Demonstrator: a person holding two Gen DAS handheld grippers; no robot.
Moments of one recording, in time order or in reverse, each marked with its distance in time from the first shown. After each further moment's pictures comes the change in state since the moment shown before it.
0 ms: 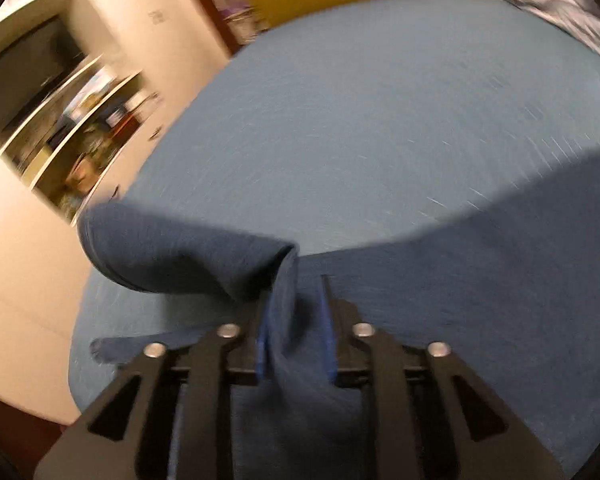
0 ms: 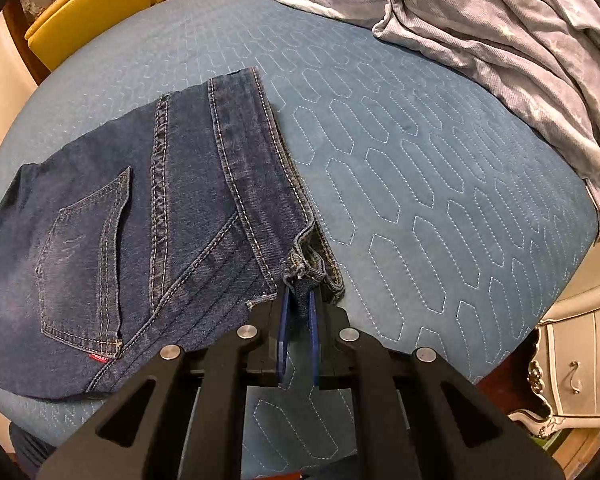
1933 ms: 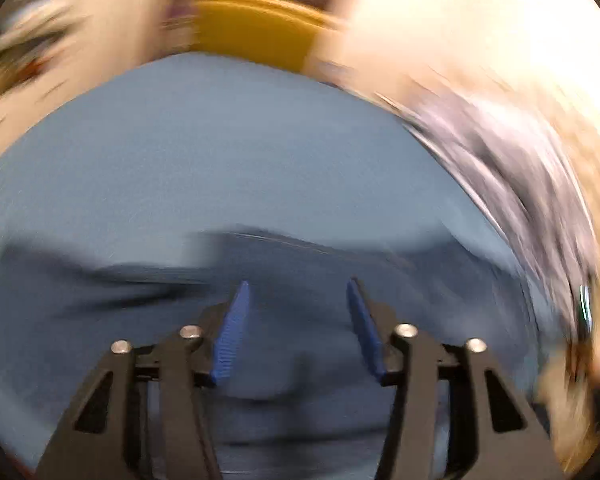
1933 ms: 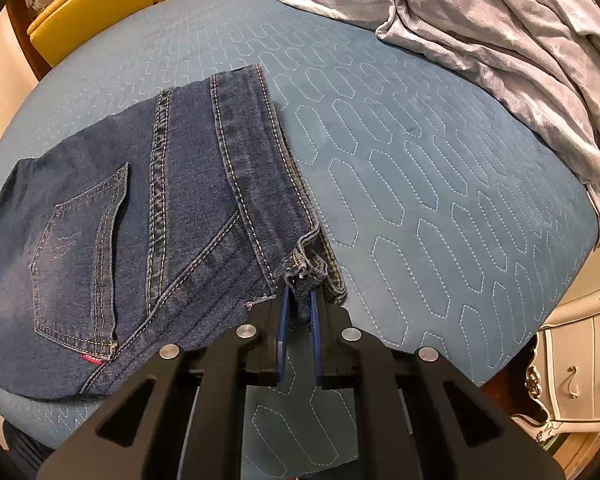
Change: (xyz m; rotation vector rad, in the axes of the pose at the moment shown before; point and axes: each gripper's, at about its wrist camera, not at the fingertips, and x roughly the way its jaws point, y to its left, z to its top) left arm -0.100 0.131 -0.059 -0.452 -0.163 -0.619; right arm 0.009 -0.002 -0.001 -0.022 -0.013 -0.009
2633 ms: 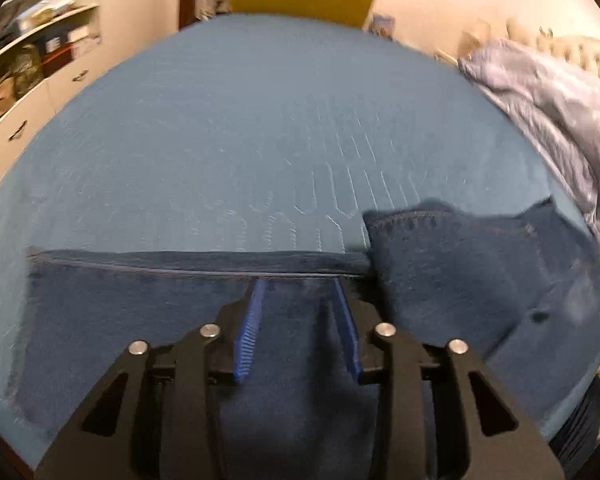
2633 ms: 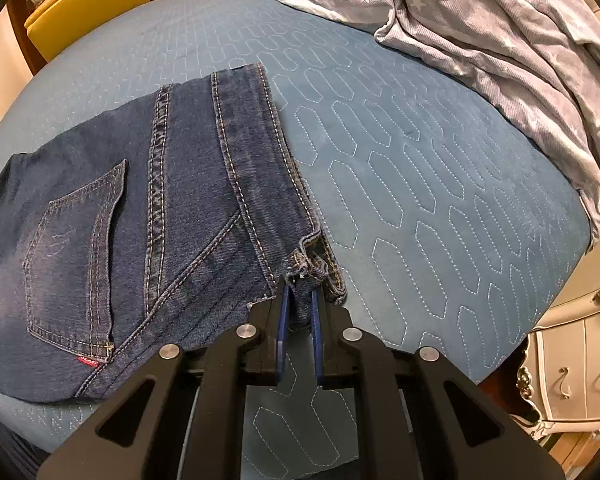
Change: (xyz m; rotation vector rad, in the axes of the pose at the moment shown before) left arm 0.036 0.107 0.020 0.177 0.181 0.136; right arm -0.001 0.006 -0.001 -0.013 -0.002 -0.035
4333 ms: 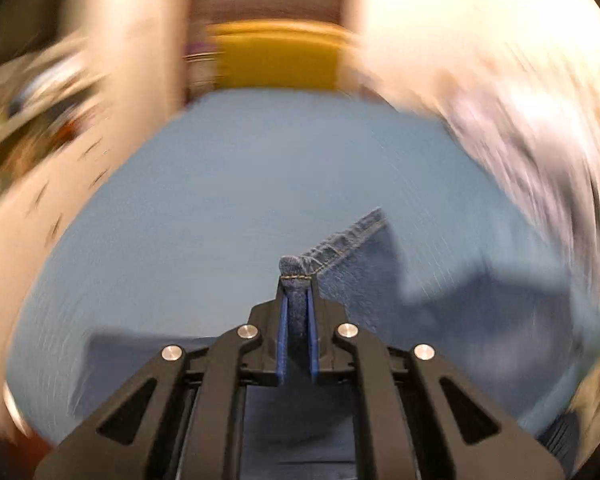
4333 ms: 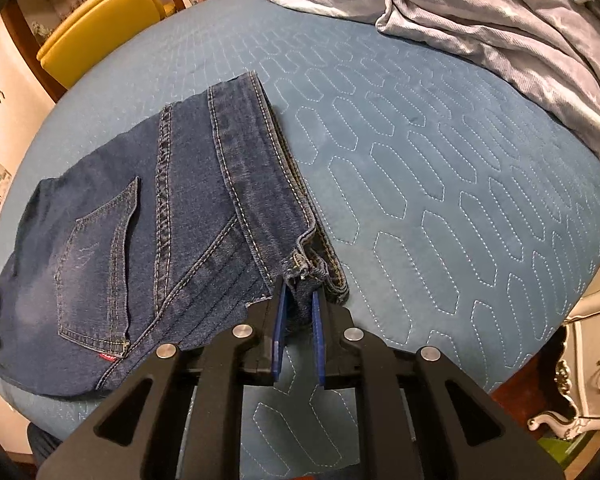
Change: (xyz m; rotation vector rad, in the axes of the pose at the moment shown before) left arm -0.112 -0.110 0.067 -0.078 -0.269 0.073; right arm 0.005 -0.025 0.006 0.059 0.005 0.157
